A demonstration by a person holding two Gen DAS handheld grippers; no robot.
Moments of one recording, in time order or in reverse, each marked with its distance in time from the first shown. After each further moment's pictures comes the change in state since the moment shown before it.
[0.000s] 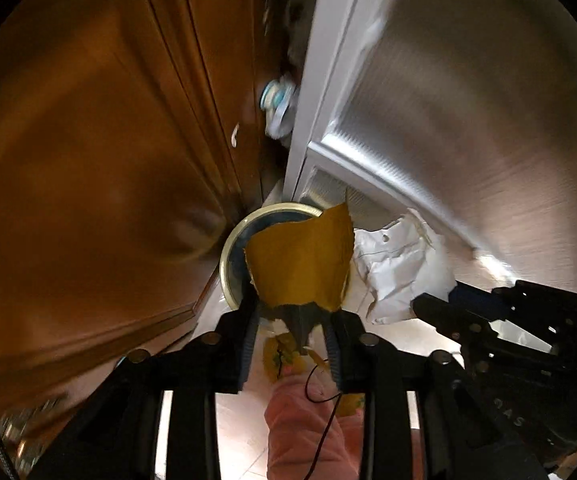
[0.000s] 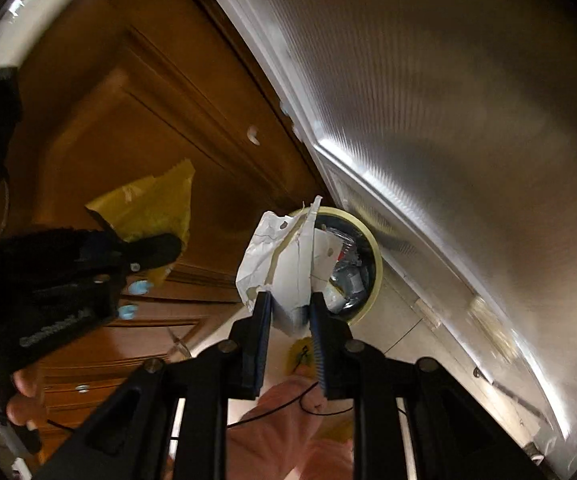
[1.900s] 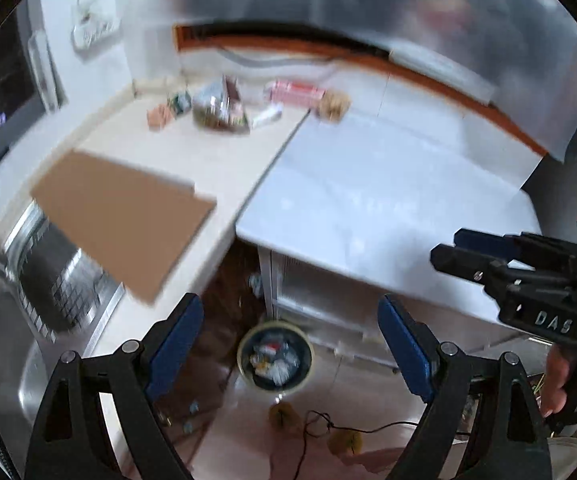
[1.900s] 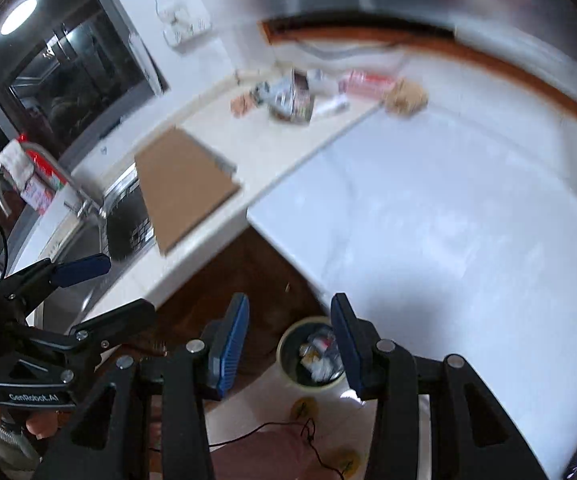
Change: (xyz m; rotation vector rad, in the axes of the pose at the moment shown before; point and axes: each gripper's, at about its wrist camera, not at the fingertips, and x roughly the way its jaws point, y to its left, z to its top) left arm -0.407 -0.072 0.024 0.158 -0.421 -0.006; right arm -0.374 0.070 0.047 -0.026 -0.393 -0.058
